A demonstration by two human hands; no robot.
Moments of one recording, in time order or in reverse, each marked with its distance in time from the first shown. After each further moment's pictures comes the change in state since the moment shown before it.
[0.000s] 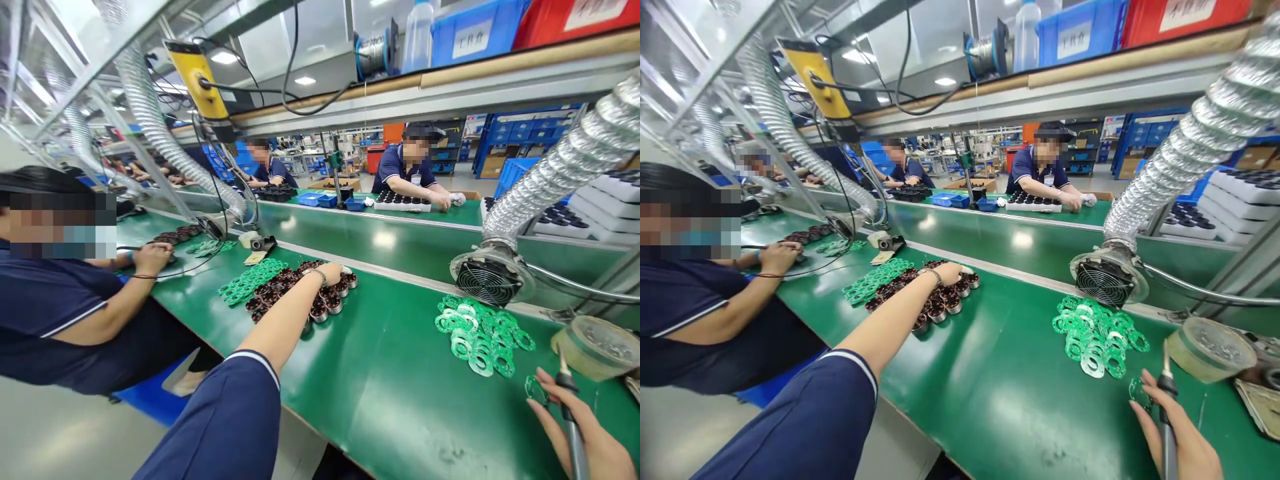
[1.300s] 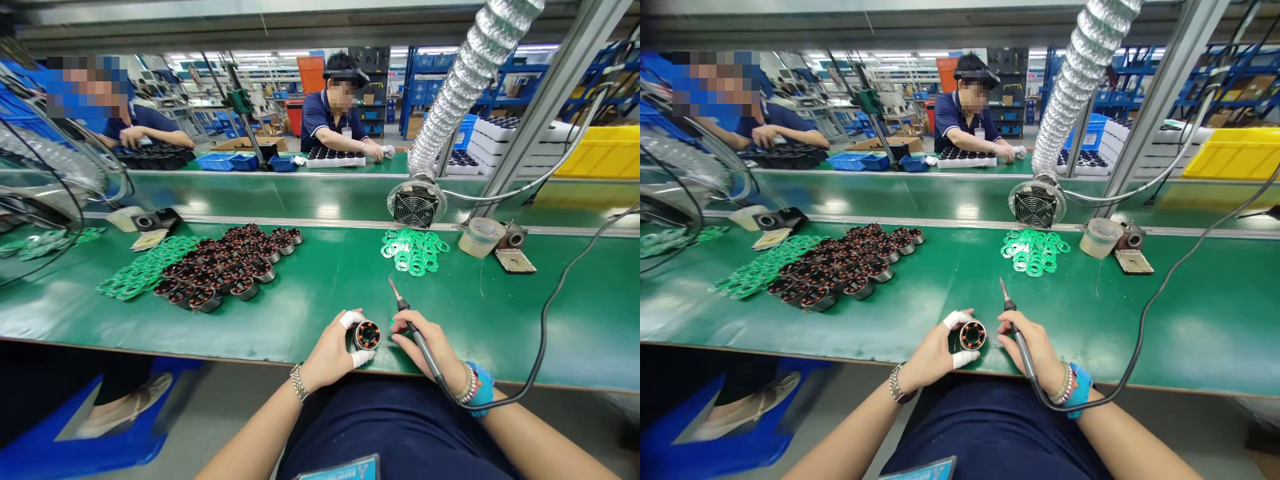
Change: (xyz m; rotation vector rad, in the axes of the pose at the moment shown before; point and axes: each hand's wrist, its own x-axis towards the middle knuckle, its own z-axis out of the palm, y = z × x) left_hand -0.190 0.154 0.157 -0.949 0.206 0.537; right_hand -0.051 -0.157 0.000 0.571 -0.374 0.040
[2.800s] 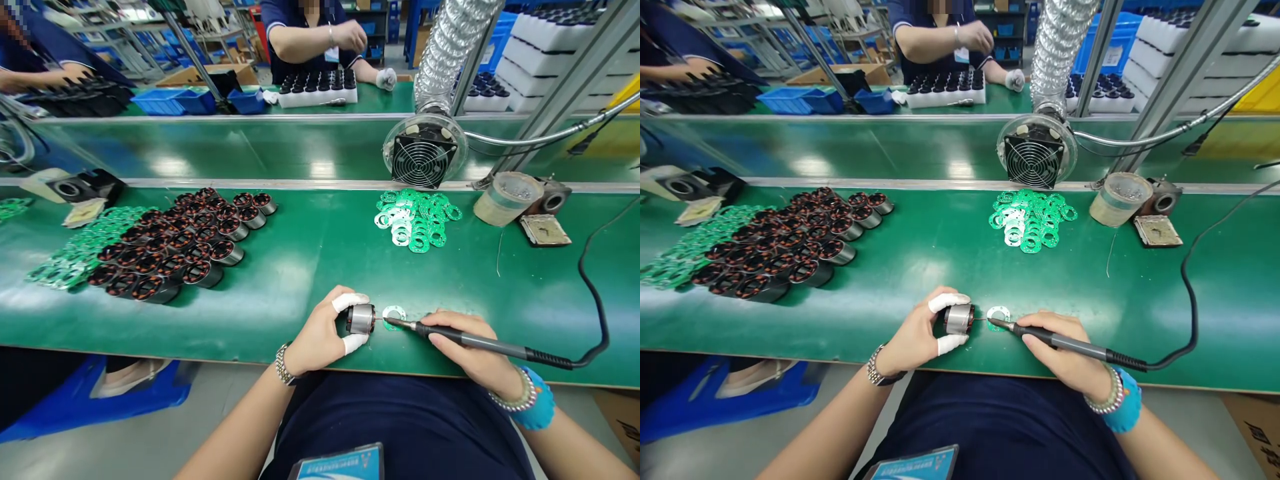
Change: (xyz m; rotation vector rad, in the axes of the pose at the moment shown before) left_hand 0.030 -0.007 0.004 -0.057 -0.083 0.054; right_hand -0.010 0.020 -0.053 0.021 -0.127 0.194
